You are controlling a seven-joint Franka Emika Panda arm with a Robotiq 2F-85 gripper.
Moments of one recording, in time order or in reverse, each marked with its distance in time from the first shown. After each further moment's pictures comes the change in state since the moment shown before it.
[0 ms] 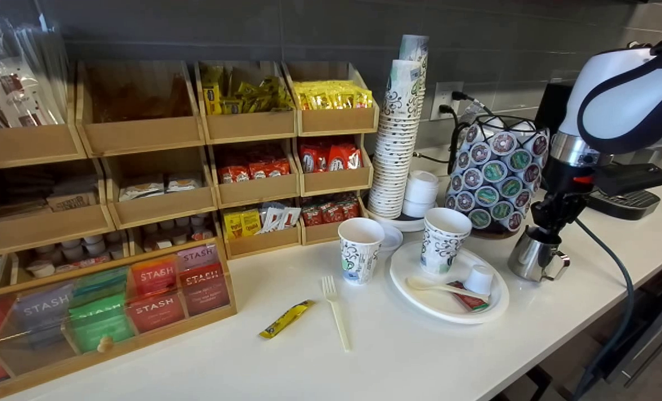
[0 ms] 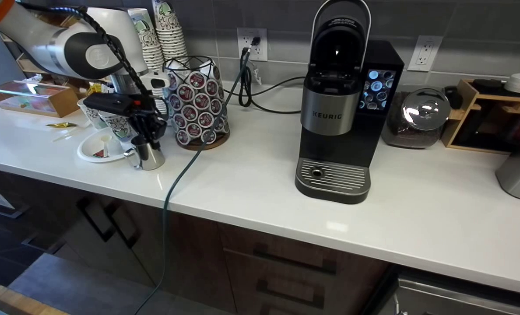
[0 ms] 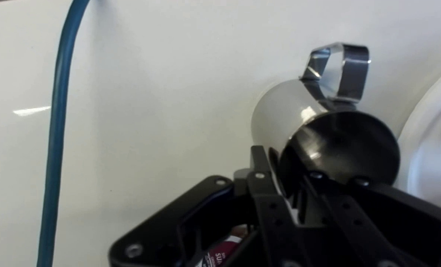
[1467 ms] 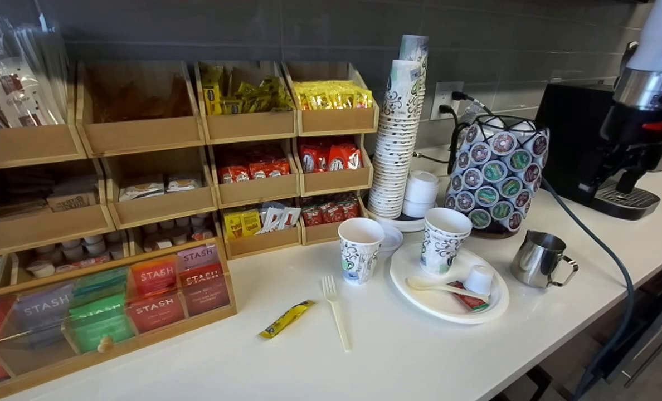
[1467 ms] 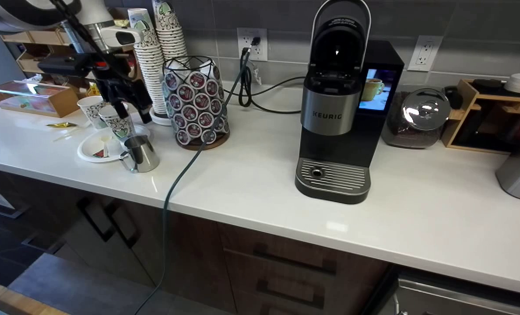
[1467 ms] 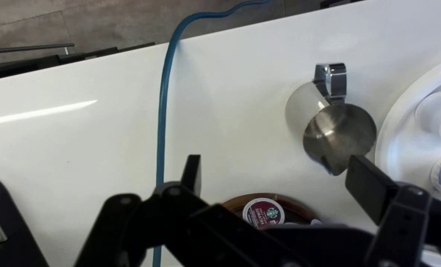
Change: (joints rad) arm -0.015 -0.345 -0.014 -0.134 -0.133 -0.153 0.124
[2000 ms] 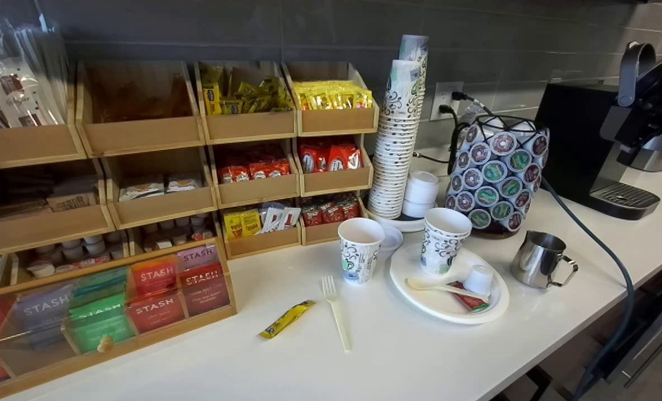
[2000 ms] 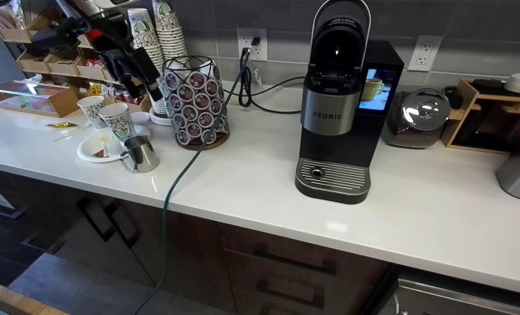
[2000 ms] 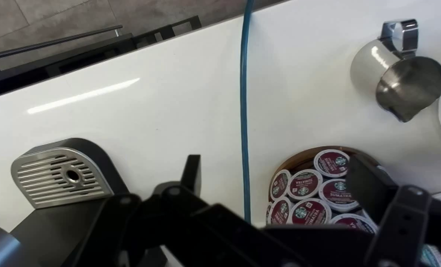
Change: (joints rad) arm -0.105 -0.146 -0.004 0.002 -0.112 -0.032 0.054
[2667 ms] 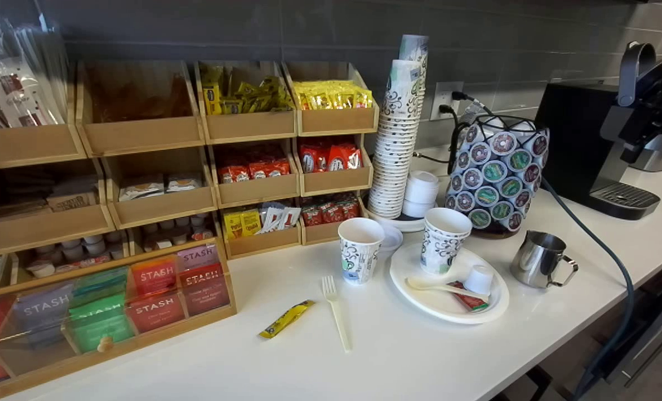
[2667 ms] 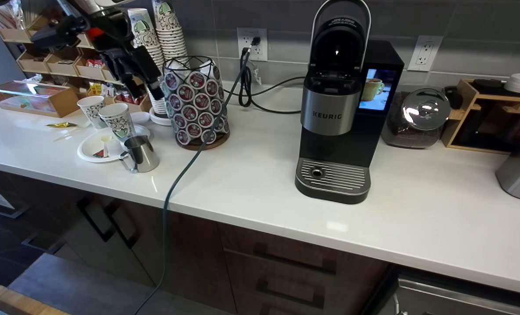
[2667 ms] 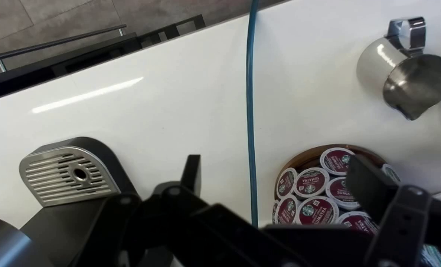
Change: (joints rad) arm -0.013 -0.007 0.001 0.000 -0.012 0.000 0.003
